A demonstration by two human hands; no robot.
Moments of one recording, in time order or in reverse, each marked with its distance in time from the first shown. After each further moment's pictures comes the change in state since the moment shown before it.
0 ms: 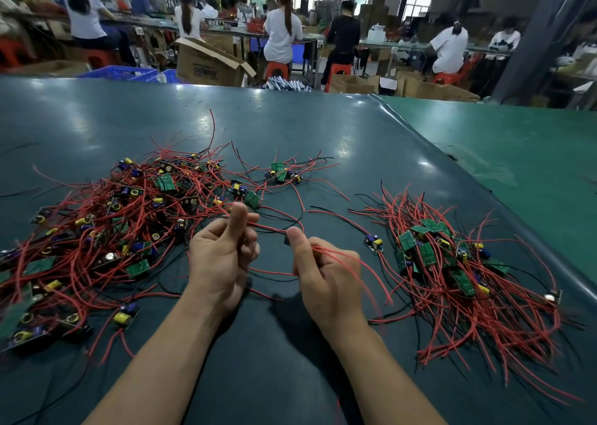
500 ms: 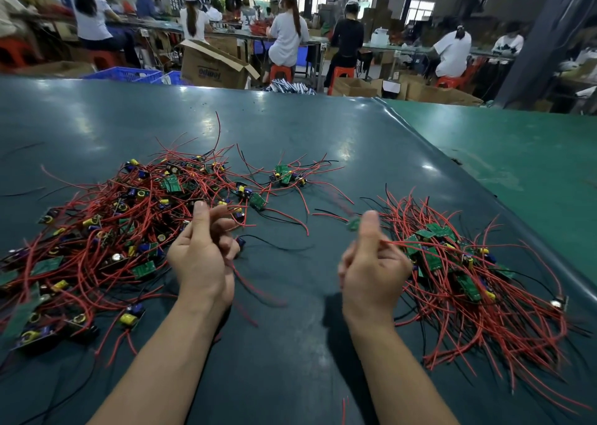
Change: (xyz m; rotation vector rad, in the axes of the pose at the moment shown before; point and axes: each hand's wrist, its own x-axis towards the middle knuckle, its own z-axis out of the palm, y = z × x) left_hand 0.011 0.006 -0.010 -0.112 0.278 0.109; right_hand 0.013 0.002 -0.013 0.455 0.430 0.433
